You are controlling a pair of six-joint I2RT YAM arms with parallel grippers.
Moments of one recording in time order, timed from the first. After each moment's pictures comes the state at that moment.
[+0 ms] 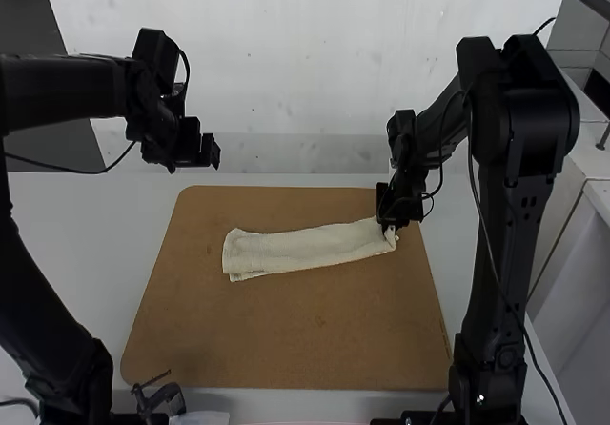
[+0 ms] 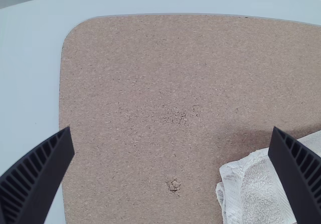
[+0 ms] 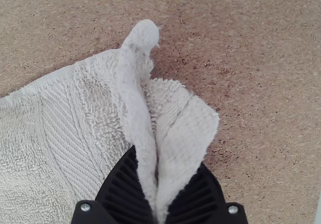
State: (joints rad) left arm -0.19 1.47 1.06 -0.53 -0.02 -0.15; right arm 0.16 1.92 1.03 -0.34 0.01 0.16
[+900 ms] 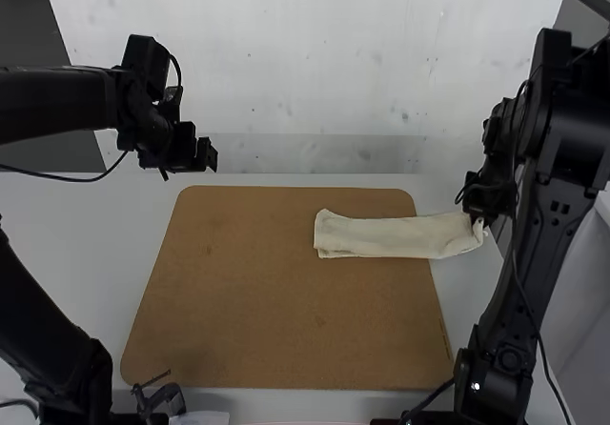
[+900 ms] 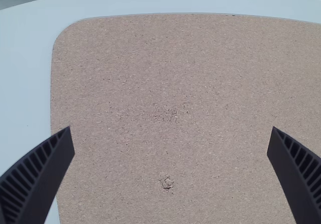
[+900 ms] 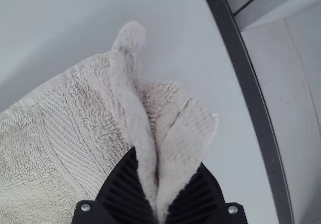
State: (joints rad) left arm -0.16 1.42 0.99 -0.48 0.04 -0.12; right arm -0.34 1.90 1.13 -0.41 0.06 -0.03
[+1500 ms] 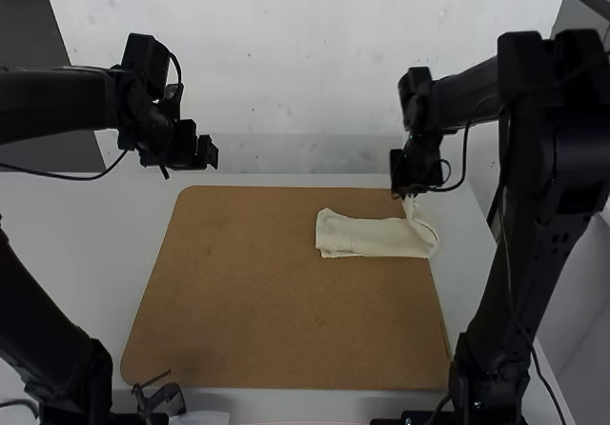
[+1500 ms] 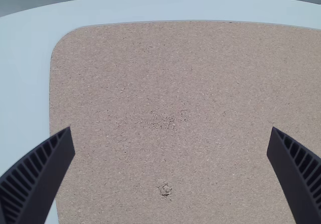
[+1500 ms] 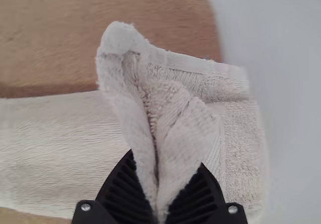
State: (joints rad) left arm -0.16 1.42 0.99 -0.45 0.05 -0.11; right arm 0.18 1.68 1.07 -0.51 0.16 0.11
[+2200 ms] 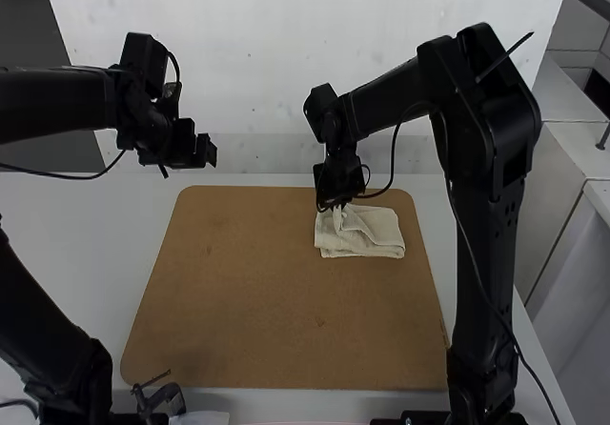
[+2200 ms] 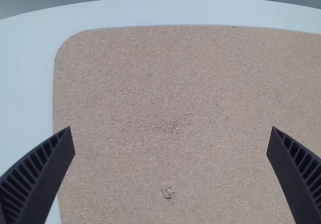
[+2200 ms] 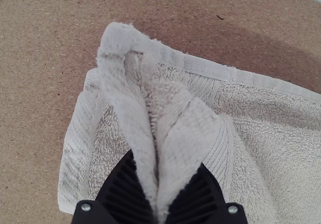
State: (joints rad) left arm -0.15 1.42 0.99 -0.45 0.05 -0.11; right arm 0.59 1.92 1.28 -0.57 0.27 0.33
